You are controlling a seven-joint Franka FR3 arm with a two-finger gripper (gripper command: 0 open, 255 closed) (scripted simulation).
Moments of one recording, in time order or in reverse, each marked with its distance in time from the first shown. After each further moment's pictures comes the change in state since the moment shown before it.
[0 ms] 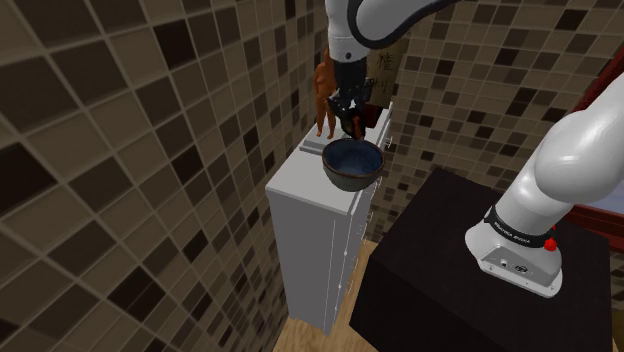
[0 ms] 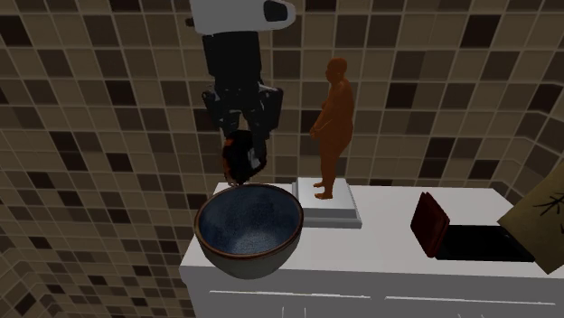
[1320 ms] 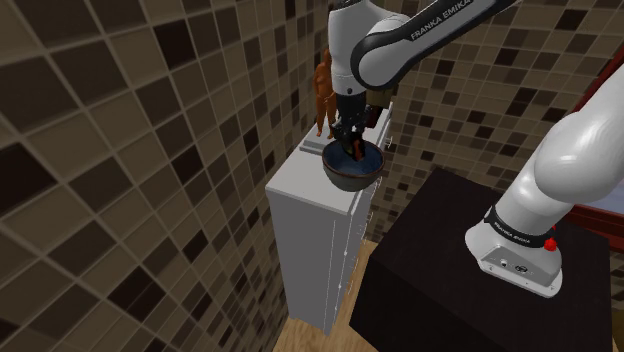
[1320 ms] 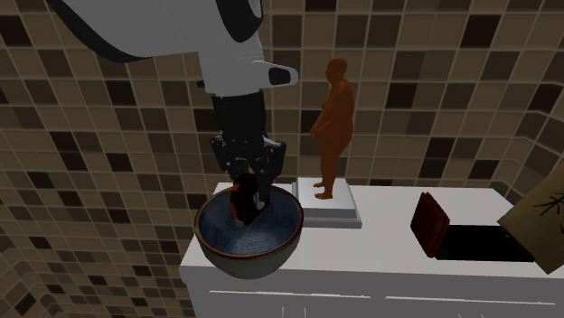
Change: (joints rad) arm -0.007 0.064 0.002 -0.142 -0.026 0.202 0.023
